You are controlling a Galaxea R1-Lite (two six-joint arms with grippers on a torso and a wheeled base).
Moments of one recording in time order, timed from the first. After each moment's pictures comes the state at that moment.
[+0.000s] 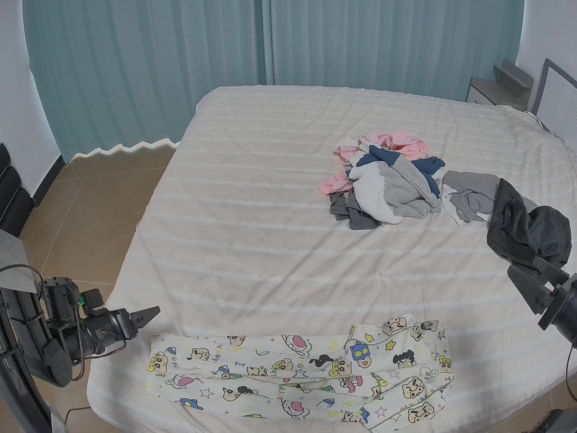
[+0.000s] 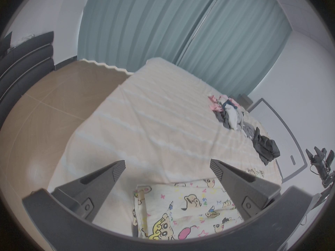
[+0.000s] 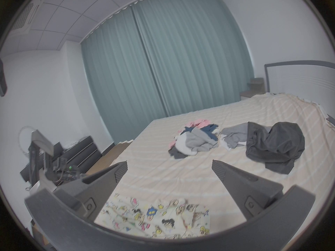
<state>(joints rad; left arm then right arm) 0.13 2.06 -0.09 -1.46 -0.40 -0.29 0.23 0.96 -0.13 -0.79 0.05 0.22</state>
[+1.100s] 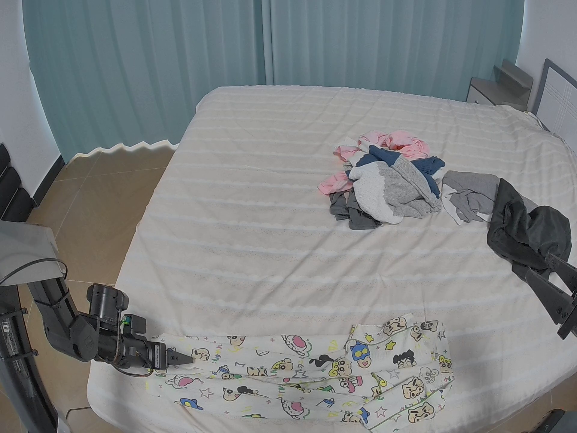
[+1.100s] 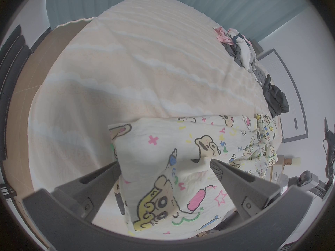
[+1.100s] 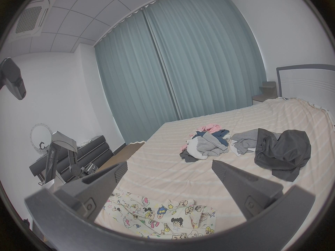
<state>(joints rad) -0.01 2.14 -0.39 -0.69 -0.38 -0.07 0.24 0.79 -0.20 -0.59 0.15 0.20</state>
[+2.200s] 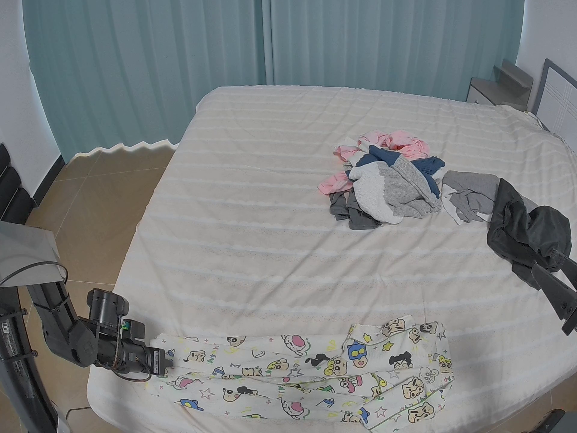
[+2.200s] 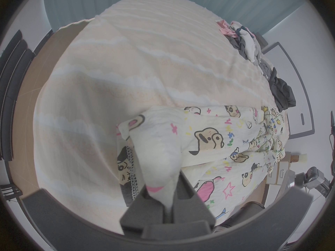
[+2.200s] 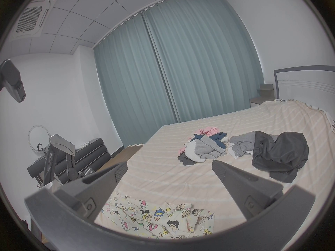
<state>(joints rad) -0.02 2.14 -0.35 -0.71 -0.31 -0.06 0.21 0.77 -0.21 -0.60 0.15 0.21</state>
